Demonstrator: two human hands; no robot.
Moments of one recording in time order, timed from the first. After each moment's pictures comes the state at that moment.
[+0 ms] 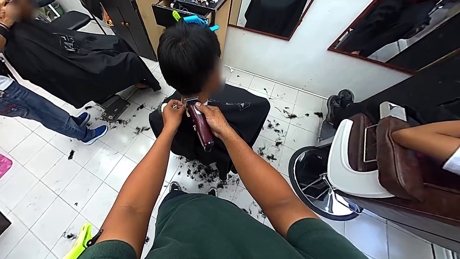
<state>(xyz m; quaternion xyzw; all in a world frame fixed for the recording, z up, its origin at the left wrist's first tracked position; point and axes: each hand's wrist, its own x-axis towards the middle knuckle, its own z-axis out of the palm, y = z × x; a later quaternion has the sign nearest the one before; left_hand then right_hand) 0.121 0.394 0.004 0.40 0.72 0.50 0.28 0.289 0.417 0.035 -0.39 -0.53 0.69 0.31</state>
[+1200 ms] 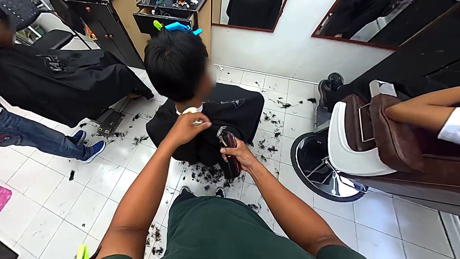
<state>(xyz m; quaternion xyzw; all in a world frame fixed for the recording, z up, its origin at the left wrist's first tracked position) 0.150 0.362 0.072 0.73 0.53 0.30 0.31 0.386 0.339 -0.013 -0.42 -0.40 0.74 0.34</state>
